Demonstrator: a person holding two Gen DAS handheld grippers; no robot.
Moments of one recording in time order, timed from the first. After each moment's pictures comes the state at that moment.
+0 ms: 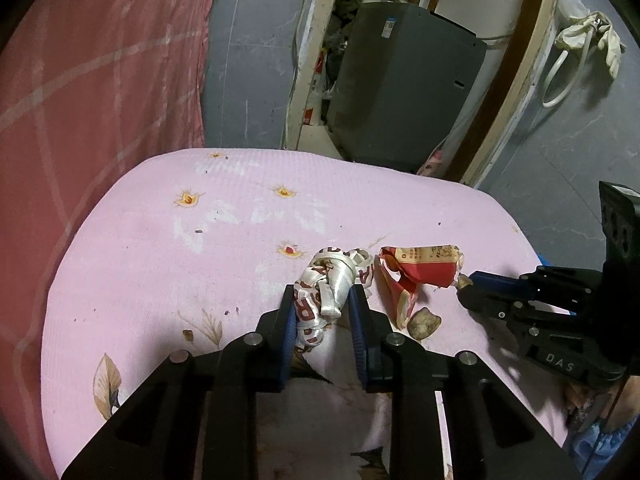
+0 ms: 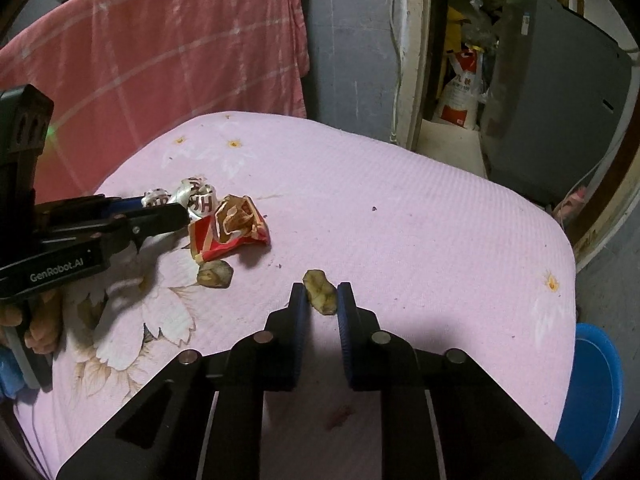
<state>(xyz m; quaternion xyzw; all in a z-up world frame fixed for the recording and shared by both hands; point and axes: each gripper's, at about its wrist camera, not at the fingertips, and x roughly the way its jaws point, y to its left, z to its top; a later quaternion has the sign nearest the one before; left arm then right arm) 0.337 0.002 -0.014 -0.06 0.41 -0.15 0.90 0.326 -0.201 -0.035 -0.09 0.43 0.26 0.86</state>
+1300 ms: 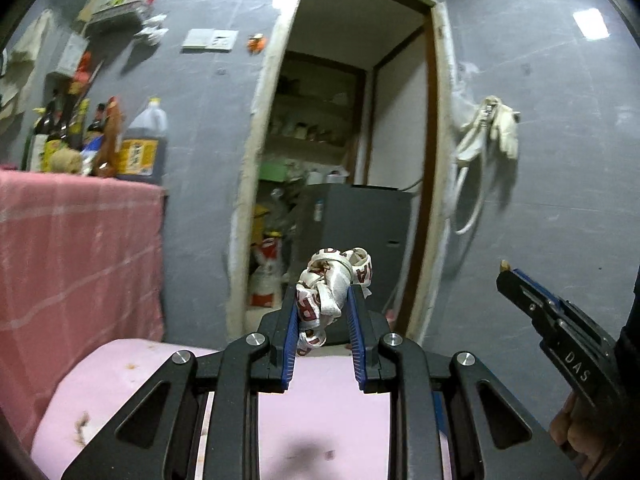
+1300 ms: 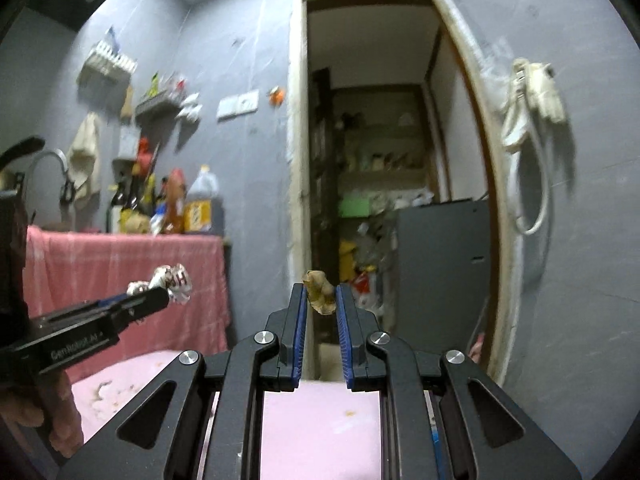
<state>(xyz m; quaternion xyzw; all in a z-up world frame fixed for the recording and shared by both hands) 0.199 -0.117 0.109 -0.05 0.06 -0.17 0.98 0.176 -0.329 0.088 0.02 -0.01 0.11 0.99</state>
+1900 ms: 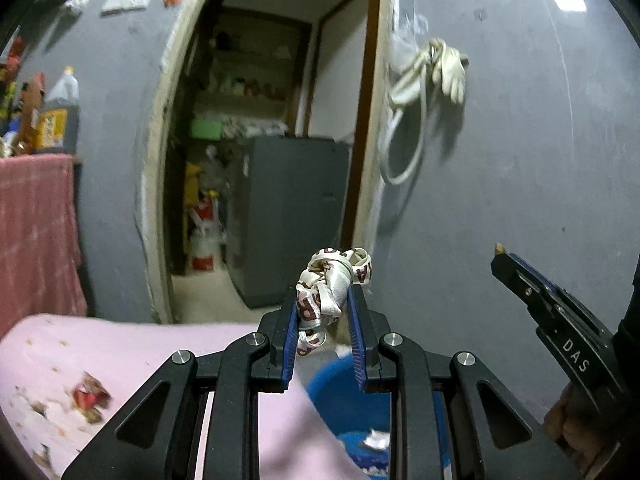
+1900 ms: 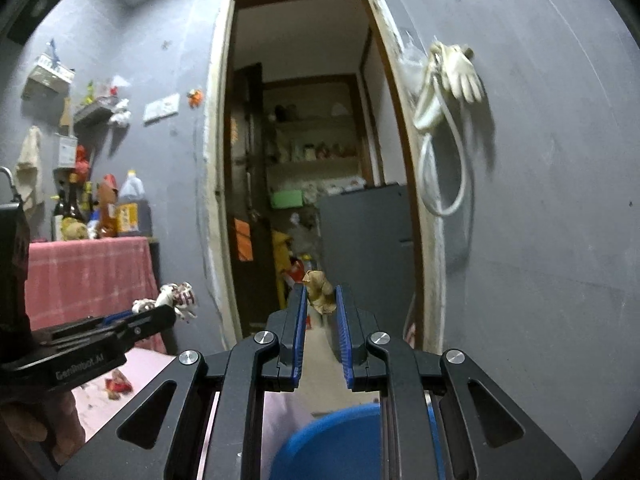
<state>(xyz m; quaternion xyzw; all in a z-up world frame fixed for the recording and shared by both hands) 0.235 -0.248 0.092 -0.02 0.15 -0.27 0.95 0.169 -0.438 0.069 0.05 0.02 0.01 1.00</state>
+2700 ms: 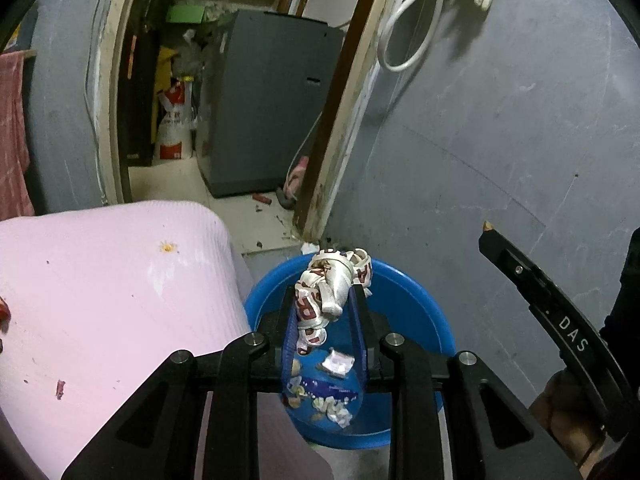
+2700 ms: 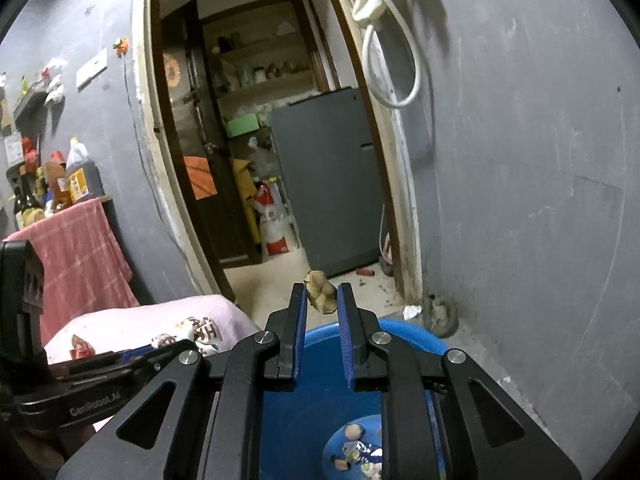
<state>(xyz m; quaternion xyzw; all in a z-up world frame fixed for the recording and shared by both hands) 0.296 -0.305 0.017 -0.03 0.34 -0.30 0.89 0.204 -0.493 0.011 0.13 0.18 -0.02 0.98</state>
